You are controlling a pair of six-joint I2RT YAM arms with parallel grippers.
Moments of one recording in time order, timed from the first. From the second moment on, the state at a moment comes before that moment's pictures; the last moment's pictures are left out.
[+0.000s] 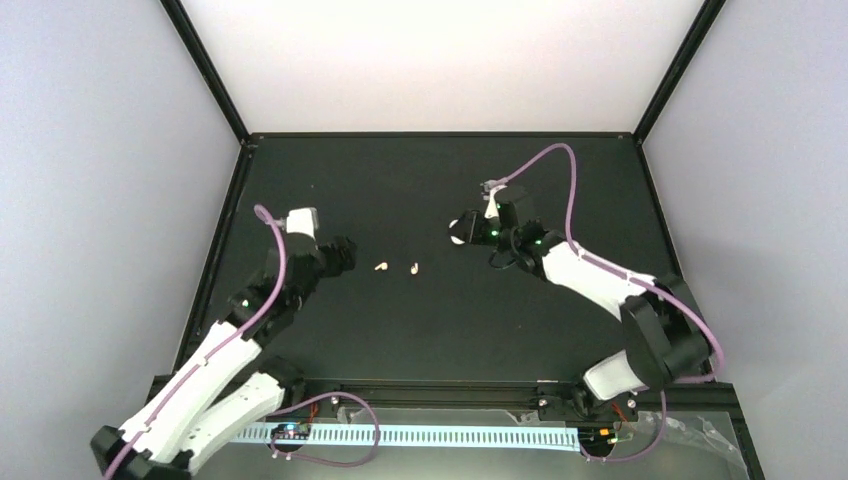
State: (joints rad) left arm -0.60 0.68 0.68 -0.48 -0.40 -0.51; right arm 0.51 1.52 0.88 0.02 -0.19 0.62
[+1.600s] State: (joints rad) left arm -0.06 1.68 0.93 -0.40 -0.07 -0.46; right arm 0.83 1.10 0.81 -0.11 -0.21 0.49
